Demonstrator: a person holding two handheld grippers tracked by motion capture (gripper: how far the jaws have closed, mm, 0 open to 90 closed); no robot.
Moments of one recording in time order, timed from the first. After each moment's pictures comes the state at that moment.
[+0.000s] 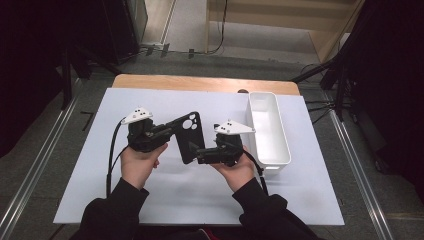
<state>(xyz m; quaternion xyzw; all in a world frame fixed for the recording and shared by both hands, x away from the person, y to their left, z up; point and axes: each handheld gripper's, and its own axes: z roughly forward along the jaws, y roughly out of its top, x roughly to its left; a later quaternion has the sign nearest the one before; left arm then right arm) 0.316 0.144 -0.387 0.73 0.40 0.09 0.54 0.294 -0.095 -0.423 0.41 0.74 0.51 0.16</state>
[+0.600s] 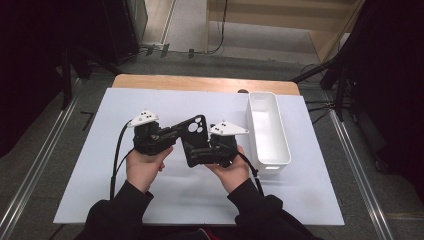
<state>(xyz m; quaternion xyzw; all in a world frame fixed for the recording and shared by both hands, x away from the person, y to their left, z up) 0.309 0.130 -0.389 0.74 0.40 0.08 0.54 0.293 -0.081 -0.423 0.41 0.74 0.50 0.18</state>
